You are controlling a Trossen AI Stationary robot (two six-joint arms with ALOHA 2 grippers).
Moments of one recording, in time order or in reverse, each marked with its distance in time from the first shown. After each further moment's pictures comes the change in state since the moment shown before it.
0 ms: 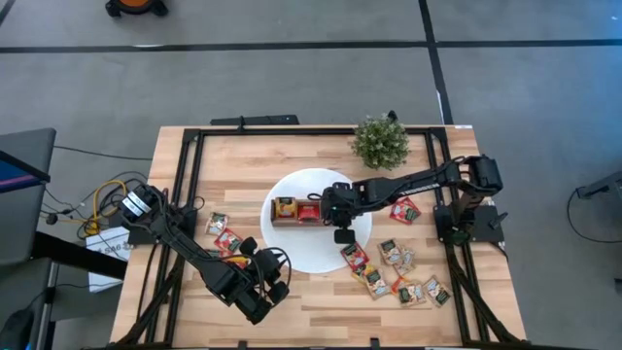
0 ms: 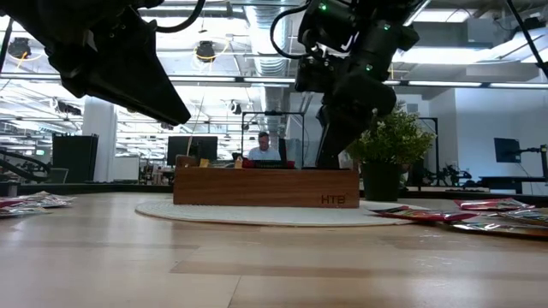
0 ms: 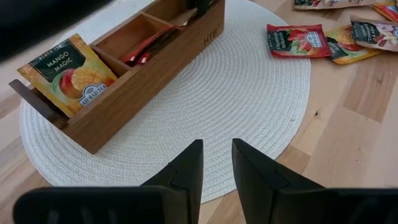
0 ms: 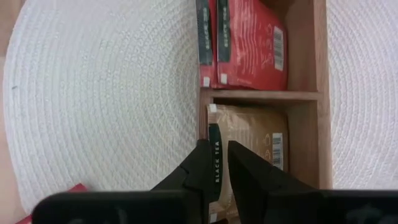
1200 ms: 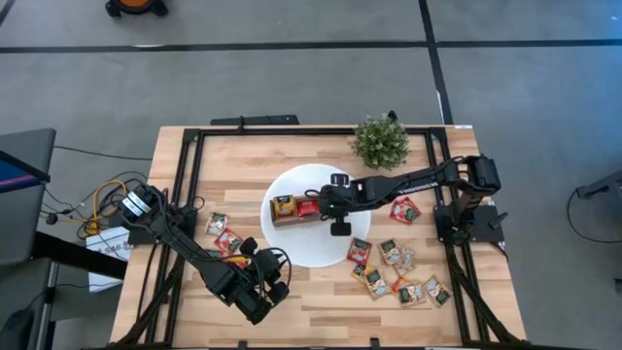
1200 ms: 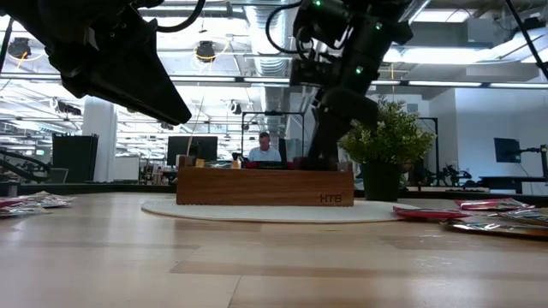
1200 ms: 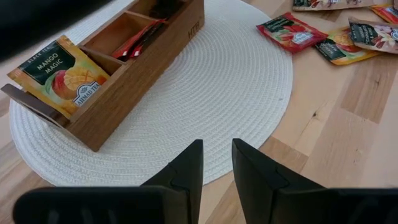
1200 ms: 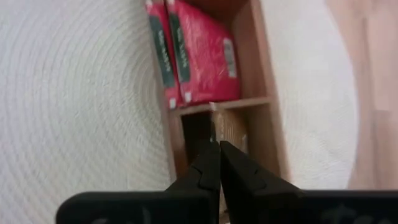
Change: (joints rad) left arm 0.000 0.000 0.000 0.006 0.000 0.000; right arm -0.008 0.013 0.045 -0.011 0.197 -0.076
